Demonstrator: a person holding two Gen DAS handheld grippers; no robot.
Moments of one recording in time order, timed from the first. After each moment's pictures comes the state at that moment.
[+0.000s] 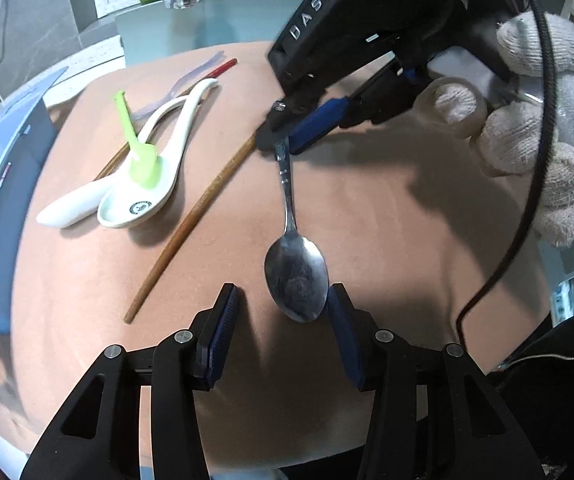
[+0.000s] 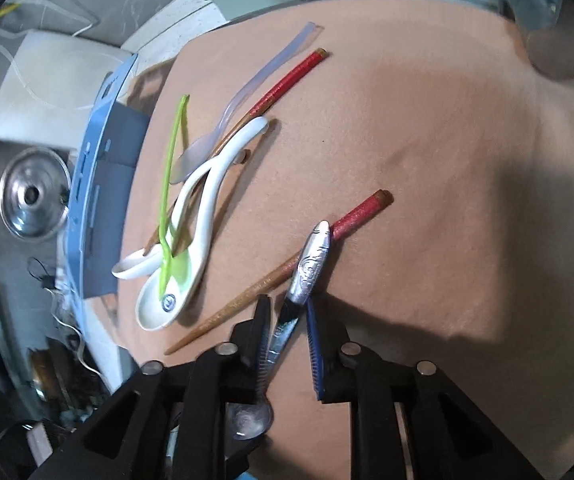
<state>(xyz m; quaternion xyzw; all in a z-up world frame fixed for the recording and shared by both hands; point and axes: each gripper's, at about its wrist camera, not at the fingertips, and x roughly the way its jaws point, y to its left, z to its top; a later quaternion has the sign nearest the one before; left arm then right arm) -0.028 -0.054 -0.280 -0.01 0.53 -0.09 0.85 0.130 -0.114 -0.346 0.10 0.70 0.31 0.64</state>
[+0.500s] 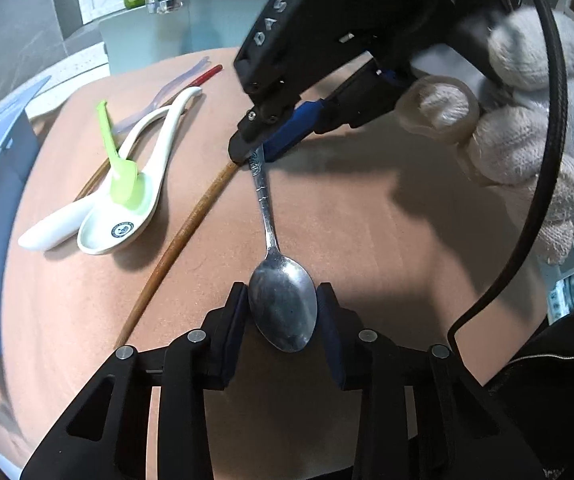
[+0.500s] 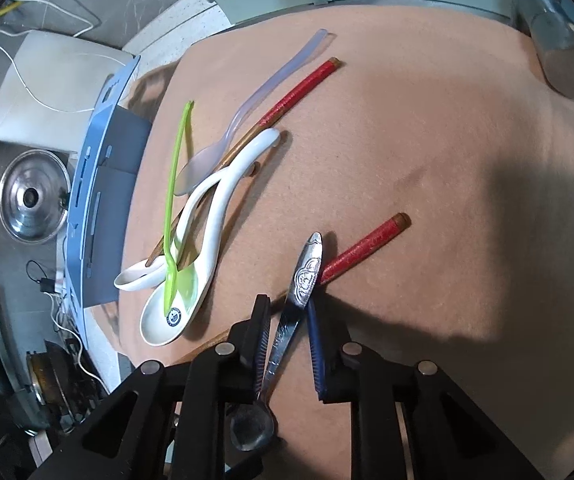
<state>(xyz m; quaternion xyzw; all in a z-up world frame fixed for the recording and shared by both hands) -0.002 -0.076 -0.285 -0.01 0.52 -0.11 0.85 0.129 -0.105 -0.345 0.08 0.69 0.31 0.65</state>
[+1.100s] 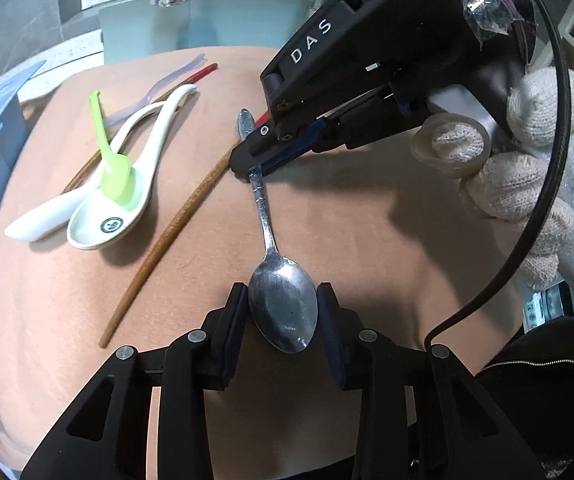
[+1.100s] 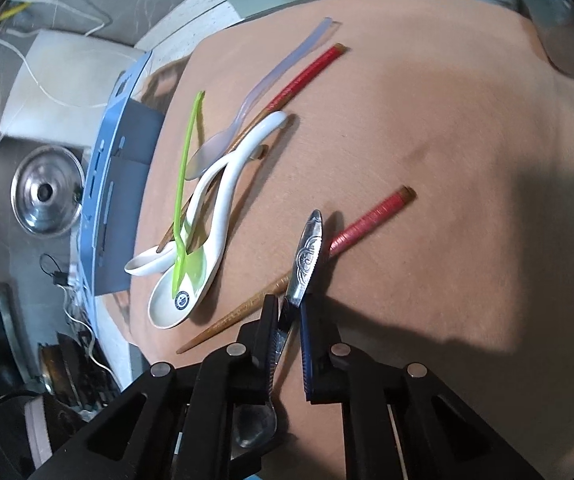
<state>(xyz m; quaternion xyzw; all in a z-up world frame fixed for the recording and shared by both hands) -0.002 -0.041 -0.284 -0.05 0.52 -0.14 0.84 0.121 -0.118 -0.348 0.11 0.69 0.33 0.64</state>
